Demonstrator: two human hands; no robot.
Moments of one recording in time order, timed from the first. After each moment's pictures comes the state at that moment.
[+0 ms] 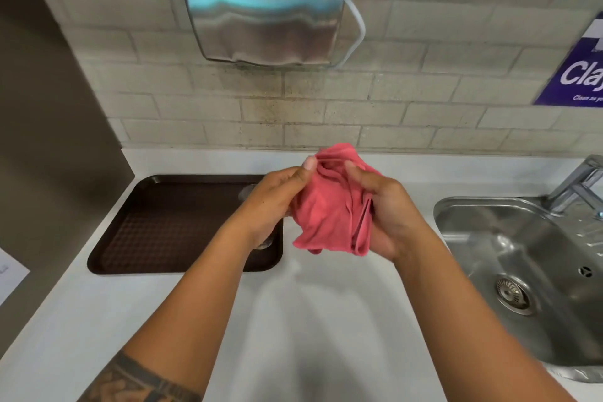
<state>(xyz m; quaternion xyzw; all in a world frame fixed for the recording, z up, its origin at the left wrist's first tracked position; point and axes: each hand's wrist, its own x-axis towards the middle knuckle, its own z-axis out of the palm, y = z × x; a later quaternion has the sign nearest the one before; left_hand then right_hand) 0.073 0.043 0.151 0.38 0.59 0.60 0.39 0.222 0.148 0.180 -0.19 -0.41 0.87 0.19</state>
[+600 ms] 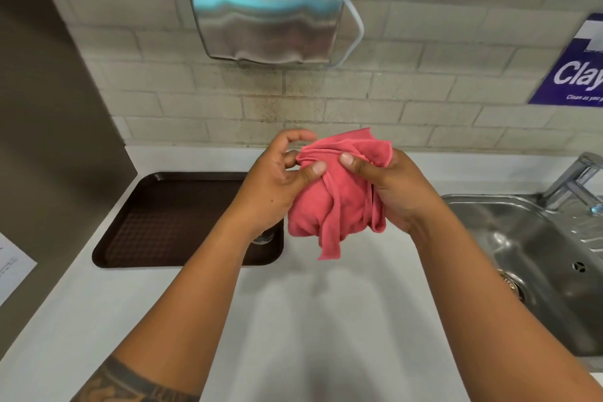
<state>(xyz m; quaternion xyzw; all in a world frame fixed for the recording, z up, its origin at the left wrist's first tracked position) 0.080 0.029 0.172 0.44 0.56 0.65 0.27 0.230 0.182 0.184 -0.14 -0.66 0.68 0.27</state>
